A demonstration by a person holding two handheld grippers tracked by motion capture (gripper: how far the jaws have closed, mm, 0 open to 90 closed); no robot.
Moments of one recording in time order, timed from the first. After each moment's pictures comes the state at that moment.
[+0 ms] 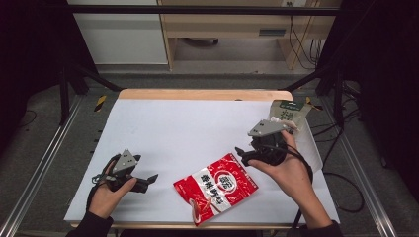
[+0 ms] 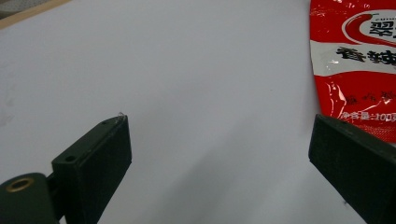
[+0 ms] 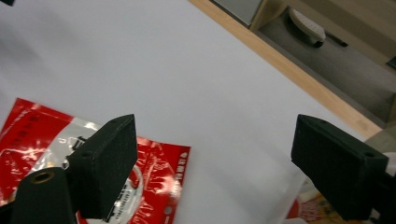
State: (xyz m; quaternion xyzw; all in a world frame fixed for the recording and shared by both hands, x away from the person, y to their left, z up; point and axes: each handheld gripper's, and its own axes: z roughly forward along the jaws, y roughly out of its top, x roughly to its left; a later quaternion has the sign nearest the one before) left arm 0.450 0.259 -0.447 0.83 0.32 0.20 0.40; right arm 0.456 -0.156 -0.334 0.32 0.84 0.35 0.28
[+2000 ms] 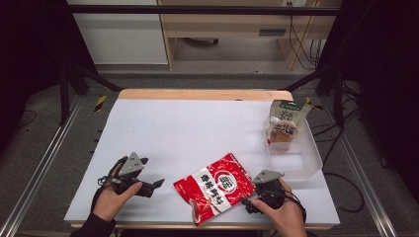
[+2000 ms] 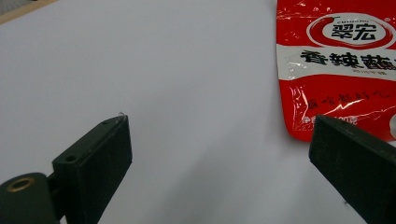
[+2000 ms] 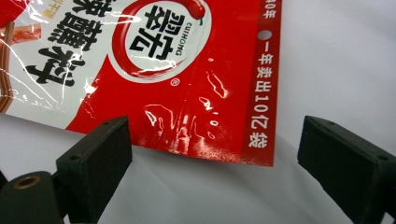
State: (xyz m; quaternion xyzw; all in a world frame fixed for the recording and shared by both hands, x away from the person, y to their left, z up) left arm 0.442 0.242 -0.445 0.84 0.29 0.18 0.41; right arm 0.406 -0.181 -0.471 0.39 0.86 0.31 0.14
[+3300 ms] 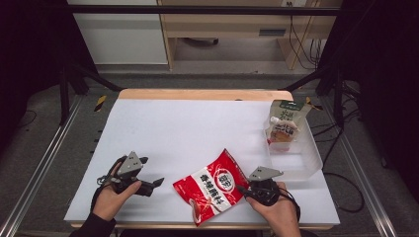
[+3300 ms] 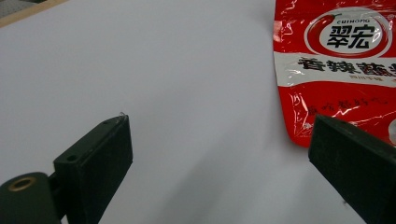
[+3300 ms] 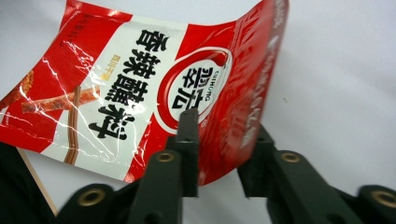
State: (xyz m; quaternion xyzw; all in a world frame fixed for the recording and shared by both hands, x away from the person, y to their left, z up) left arm 0.443 0.243 -0.443 0.84 0.30 0.19 0.42; right arm 0.405 -0.164 -0.452 0.36 0.84 0.38 0.15
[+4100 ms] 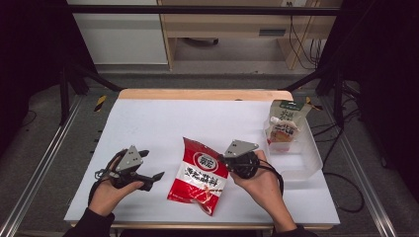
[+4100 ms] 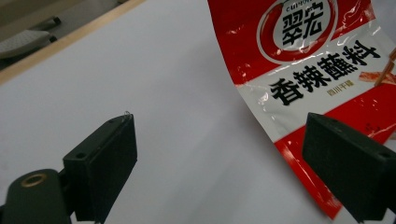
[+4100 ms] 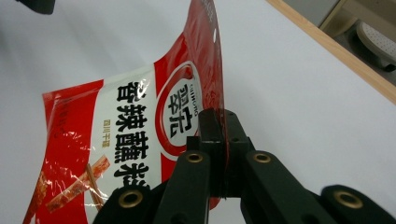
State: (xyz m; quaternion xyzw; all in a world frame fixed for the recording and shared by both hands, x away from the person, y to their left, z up) left arm 0.452 0.238 -0.408 0.84 0.26 0.22 0.43; right arm 0.455 -0.107 -0.388 0.24 0.86 0.39 0.21
